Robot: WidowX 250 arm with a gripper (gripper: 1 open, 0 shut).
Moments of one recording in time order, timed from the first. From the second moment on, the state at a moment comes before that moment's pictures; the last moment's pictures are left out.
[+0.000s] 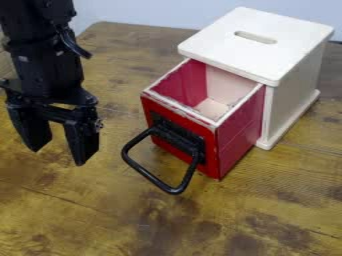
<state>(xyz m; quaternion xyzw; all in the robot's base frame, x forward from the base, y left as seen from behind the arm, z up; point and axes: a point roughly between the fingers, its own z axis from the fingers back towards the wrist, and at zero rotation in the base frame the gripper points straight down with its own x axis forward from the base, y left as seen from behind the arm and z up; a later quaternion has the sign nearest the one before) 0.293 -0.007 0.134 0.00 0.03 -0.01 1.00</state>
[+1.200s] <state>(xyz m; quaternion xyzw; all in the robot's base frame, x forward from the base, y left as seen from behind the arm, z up) 0.307 -0.011 0.046 0.01 0.09 0.01 1.00</state>
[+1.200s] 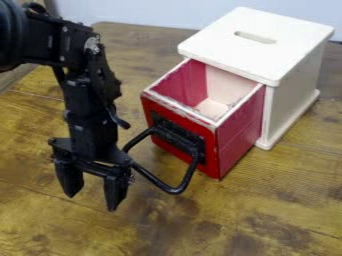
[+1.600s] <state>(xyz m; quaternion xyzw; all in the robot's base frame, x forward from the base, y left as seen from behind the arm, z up) 0.311 -0.009 0.046 0.02 0.09 0.01 1.00</state>
